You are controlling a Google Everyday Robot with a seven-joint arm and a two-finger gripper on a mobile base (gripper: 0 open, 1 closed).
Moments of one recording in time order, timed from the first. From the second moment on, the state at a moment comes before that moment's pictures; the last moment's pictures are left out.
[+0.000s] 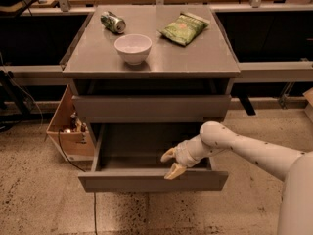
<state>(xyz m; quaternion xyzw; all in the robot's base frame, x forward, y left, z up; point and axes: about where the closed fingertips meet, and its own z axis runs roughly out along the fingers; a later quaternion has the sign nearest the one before) 0.583 -0.054 0.463 -0.72 0.60 0.20 0.29</state>
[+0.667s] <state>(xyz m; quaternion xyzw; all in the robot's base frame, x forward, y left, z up) 0.588 -0.053 0.479 -0.72 0.59 0.20 0.30</state>
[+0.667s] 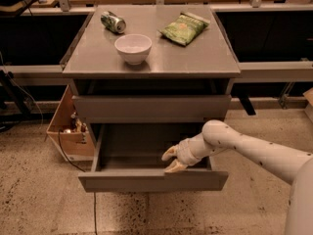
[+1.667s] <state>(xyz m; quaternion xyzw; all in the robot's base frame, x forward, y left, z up) 0.513 -0.115 0.485 -0.67 0.63 0.23 0.31</state>
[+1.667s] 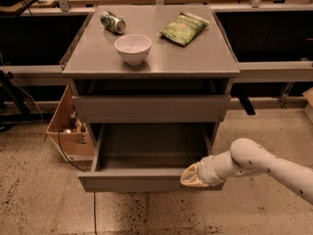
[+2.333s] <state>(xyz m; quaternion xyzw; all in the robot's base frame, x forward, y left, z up) 0.509 -0.128 0.432 -0.62 0.63 0.29 0.36</state>
